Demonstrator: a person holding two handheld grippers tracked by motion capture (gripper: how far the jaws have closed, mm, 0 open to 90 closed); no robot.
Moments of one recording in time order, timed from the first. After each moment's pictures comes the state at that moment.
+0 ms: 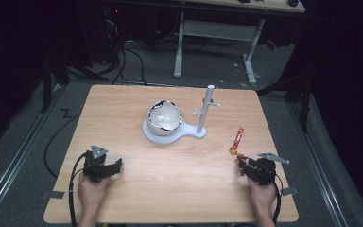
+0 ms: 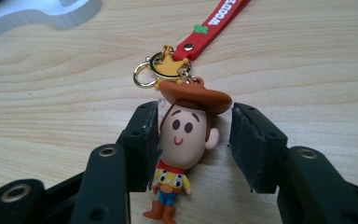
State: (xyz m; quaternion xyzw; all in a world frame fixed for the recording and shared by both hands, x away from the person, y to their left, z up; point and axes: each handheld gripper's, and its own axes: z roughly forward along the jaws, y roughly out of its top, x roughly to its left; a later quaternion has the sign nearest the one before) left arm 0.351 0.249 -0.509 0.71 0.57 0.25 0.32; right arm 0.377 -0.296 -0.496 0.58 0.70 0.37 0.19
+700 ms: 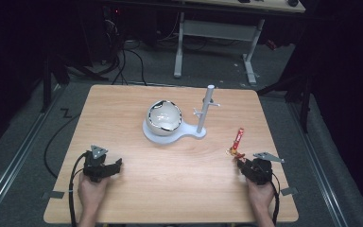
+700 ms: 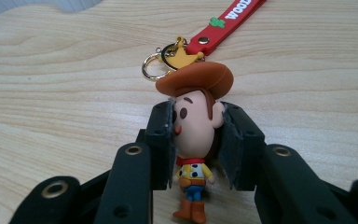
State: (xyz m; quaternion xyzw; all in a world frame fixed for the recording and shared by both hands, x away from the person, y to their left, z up) left arm 0.351 0.249 -0.509 0.71 0.57 0.25 0.32; right arm 0.380 -0.290 -0.501 0.55 0.72 0.36 0.20
